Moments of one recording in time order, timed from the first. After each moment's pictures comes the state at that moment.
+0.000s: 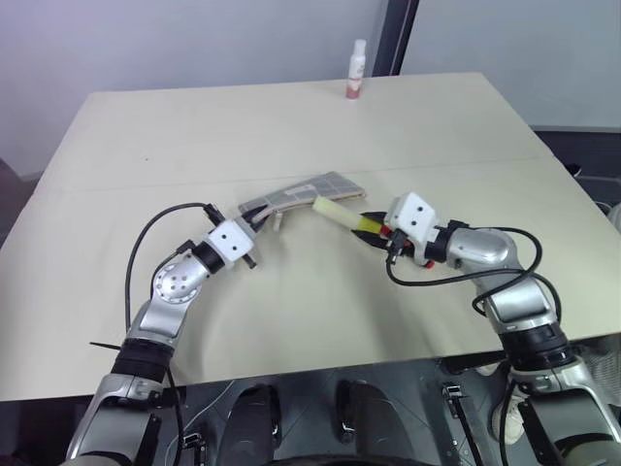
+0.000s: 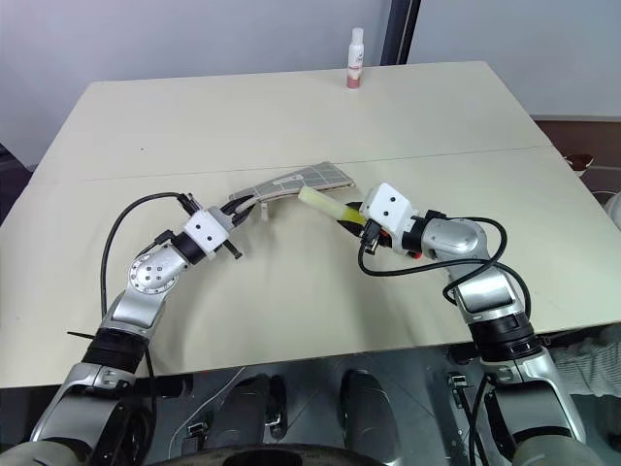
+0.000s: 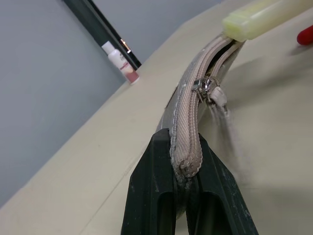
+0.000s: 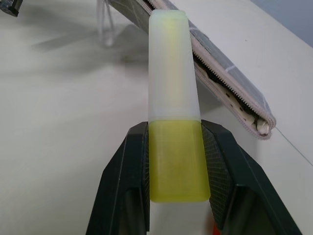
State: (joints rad) left arm -0.37 0.43 -0.09 0.29 0.10 -0.46 -0.46; right arm -0.45 -0.60 0.14 -0.03 0.10 0.20 0.85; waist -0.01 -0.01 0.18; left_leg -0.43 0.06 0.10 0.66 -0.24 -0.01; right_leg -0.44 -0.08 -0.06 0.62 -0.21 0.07
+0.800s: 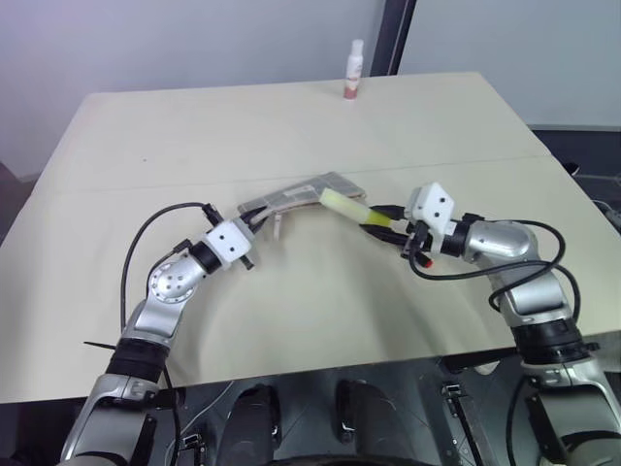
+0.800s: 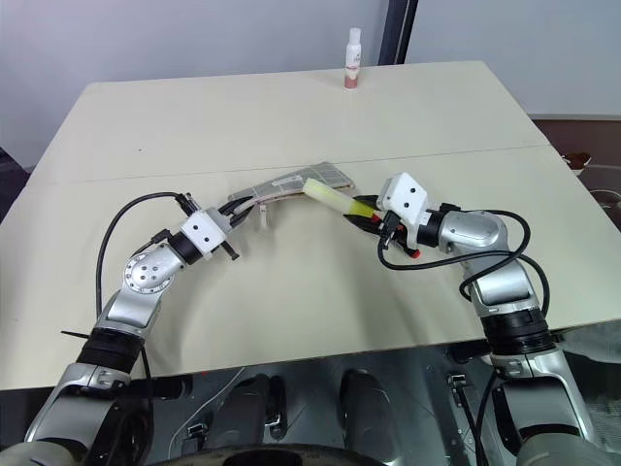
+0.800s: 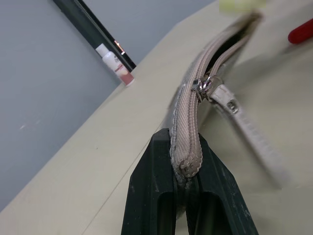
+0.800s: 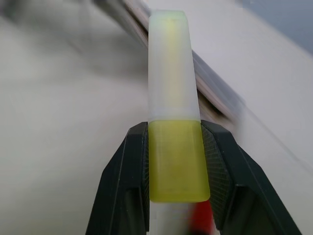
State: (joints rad) left arm -0.38 0.45 -0.09 0.30 0.10 -0.47 -0.48; right arm -0.47 -0.62 0.07 -0.02 0.25 0.17 0.97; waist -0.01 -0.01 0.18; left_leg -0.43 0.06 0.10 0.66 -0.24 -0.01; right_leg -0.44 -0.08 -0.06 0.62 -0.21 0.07
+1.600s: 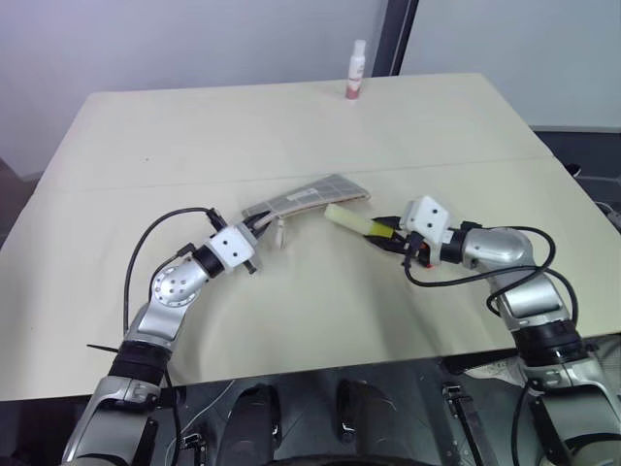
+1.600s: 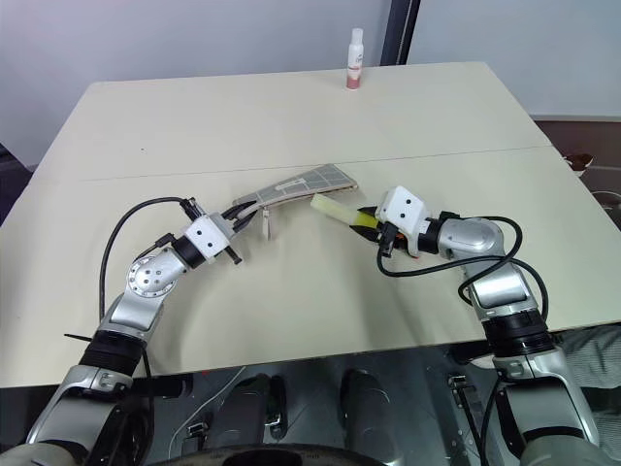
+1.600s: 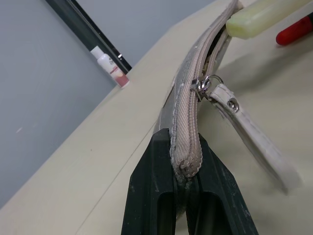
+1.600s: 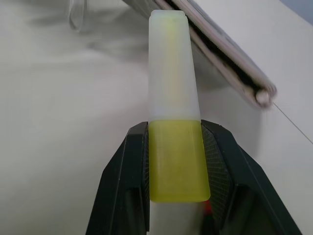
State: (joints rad) left arm -0.37 0.44 -0.11 0.31 0.11 -0.50 -0.48; right arm -0.46 -0.64 0.11 0.07 0.16 0.12 0.95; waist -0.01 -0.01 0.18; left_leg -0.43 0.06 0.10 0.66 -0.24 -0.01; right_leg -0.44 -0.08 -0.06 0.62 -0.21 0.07
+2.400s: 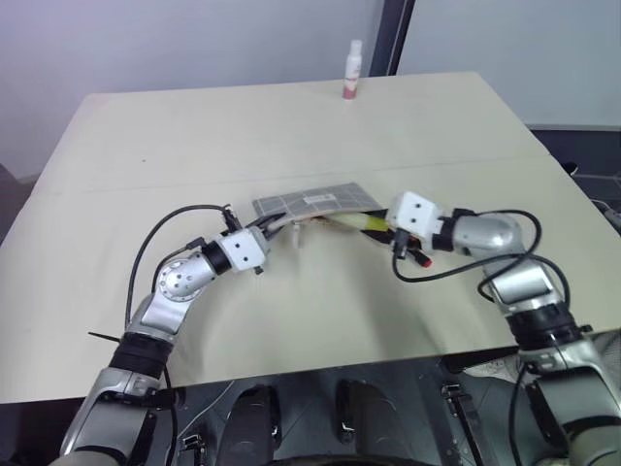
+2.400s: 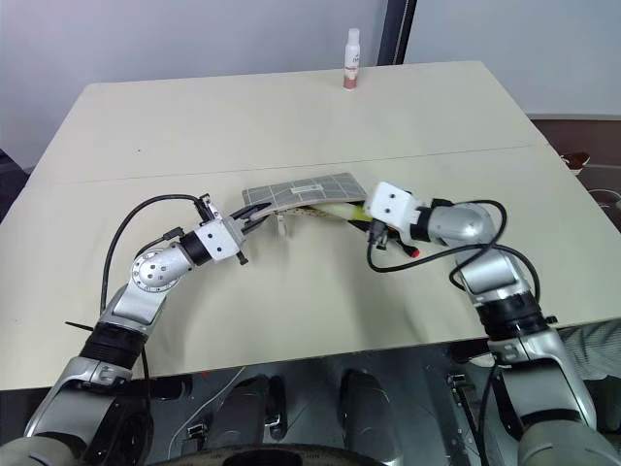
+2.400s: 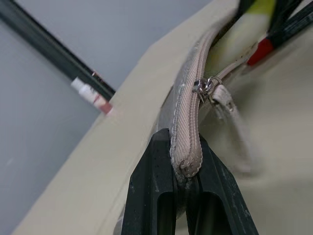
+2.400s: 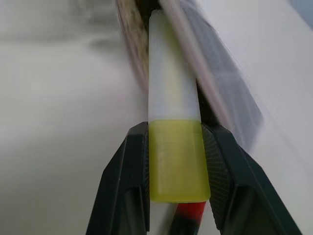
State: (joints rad) left arm -0.42 0.47 -0.16 0.28 0.14 -0.56 -0.55; right arm -0.61 -0.62 0.22 0.12 -0.02 0.12 0.93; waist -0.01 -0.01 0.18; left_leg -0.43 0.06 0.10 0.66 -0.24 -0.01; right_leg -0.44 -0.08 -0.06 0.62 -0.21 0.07
